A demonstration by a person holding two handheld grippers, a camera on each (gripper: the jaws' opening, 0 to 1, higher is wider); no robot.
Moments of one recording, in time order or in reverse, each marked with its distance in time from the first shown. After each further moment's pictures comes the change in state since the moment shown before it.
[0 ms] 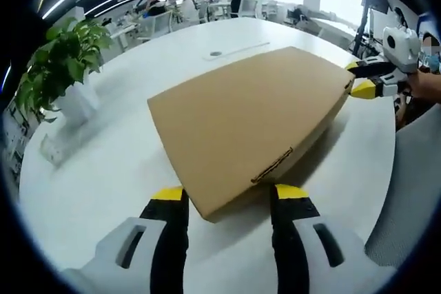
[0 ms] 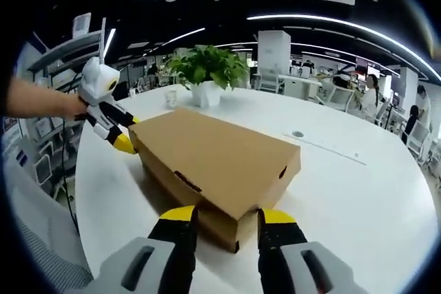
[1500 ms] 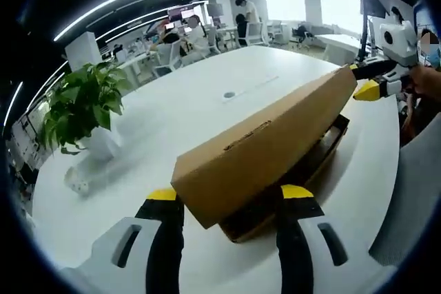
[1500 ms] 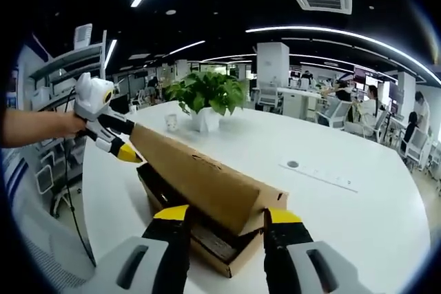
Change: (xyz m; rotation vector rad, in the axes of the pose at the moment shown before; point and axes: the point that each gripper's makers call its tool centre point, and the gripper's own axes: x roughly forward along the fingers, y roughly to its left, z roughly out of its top) left arm -0.039 0.021 0.069 0.056 -0.176 0.099; right arm -0.024 -0.008 0.077 -0.014 -0.088 0.007
